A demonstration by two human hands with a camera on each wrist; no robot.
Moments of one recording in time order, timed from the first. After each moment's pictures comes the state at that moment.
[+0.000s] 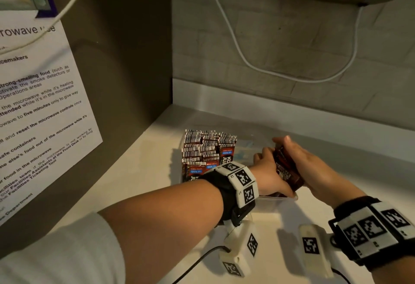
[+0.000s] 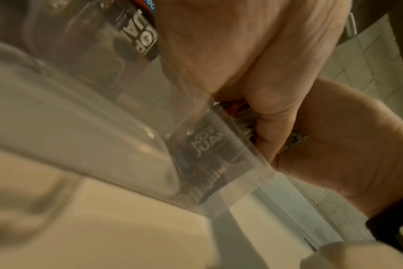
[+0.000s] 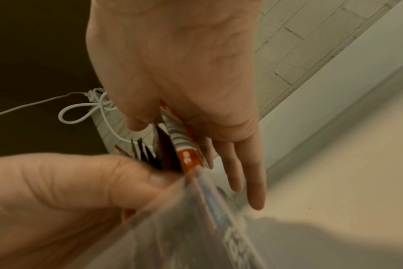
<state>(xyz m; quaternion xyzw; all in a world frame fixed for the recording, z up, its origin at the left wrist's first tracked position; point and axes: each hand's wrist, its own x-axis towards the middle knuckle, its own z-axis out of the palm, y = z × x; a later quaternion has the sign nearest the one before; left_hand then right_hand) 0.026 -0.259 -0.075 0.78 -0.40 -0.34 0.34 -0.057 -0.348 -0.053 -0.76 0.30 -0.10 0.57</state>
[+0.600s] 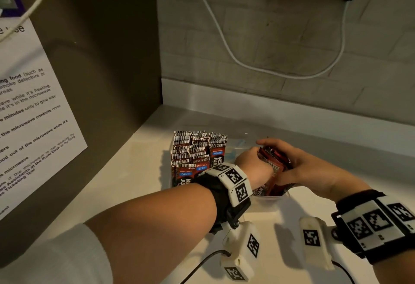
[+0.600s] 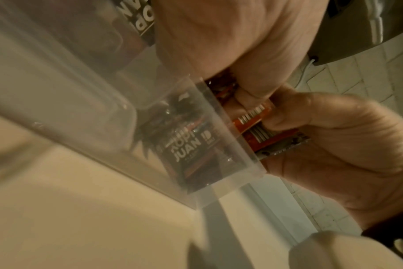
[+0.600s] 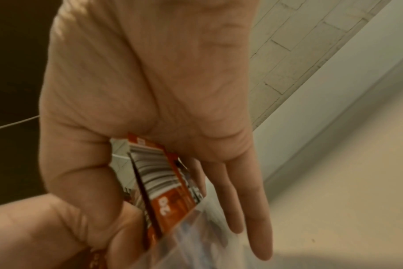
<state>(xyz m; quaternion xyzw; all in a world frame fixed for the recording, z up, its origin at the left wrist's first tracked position) 0.030 -0.275 -0.084 0.77 -0.28 -0.33 0.47 -0.066 -0.368 -0.051 -0.81 0.21 0.01 0.54</state>
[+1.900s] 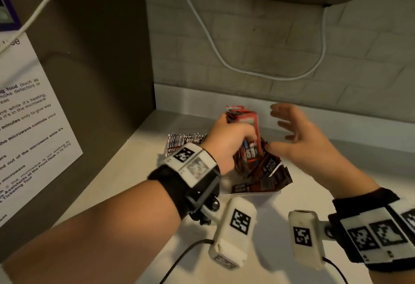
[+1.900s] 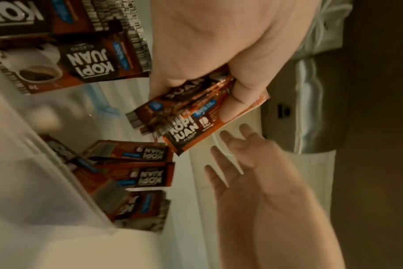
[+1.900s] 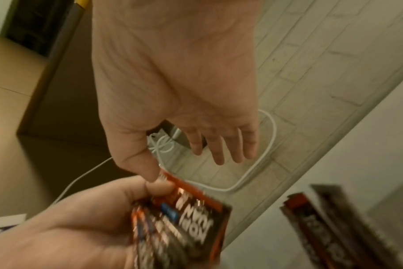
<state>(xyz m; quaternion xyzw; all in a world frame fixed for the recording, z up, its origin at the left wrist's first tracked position) 0.046 -0.241 -0.022 0.57 -0.20 -0.36 0.71 -0.069 -0.338 -0.013 -0.84 0.20 -0.26 0.43</state>
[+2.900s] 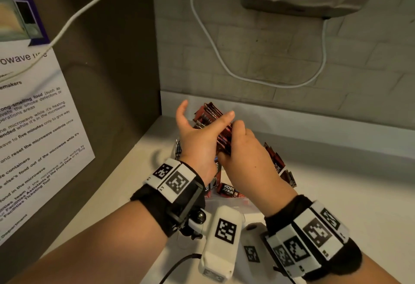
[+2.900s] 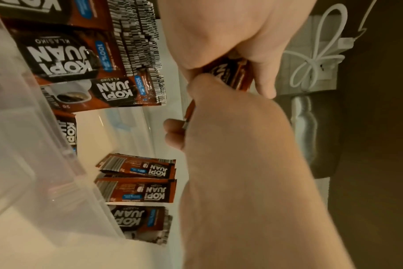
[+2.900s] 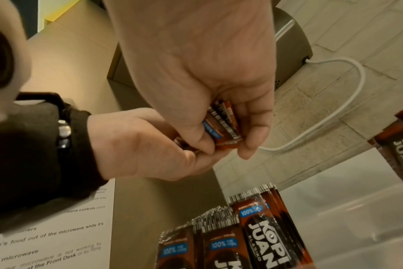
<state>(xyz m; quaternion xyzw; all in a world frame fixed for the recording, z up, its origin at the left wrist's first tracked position) 0.058 -0.195 -0.021 0.42 -0.10 -0.23 0.87 -0.015 -0.248 -0.022 -0.94 0.22 -0.22 0.16</state>
